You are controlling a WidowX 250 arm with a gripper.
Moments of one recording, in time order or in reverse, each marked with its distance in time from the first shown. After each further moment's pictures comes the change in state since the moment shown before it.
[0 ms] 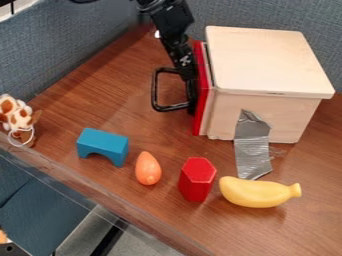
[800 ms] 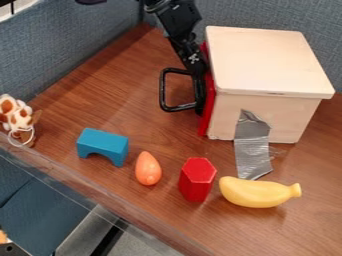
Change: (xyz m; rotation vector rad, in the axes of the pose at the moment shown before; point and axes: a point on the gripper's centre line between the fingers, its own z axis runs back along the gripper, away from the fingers) arm 0.000 0.001 -0.007 0.005 0.006 -0.003
